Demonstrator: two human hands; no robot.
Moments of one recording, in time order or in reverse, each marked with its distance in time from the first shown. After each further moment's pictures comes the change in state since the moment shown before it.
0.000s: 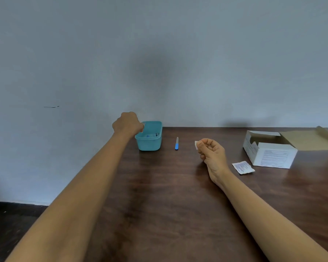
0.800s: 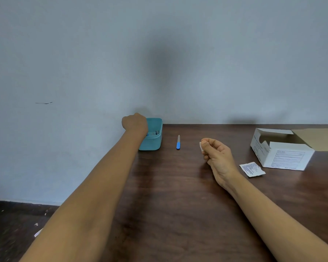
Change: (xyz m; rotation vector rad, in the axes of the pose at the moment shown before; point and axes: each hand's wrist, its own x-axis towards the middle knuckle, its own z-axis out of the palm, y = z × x) left_hand 0.037 0.017 0.048 0.593 -0.077 0.094; right_hand 0.012 0.013 -0.002 0.015 -0.036 0.020
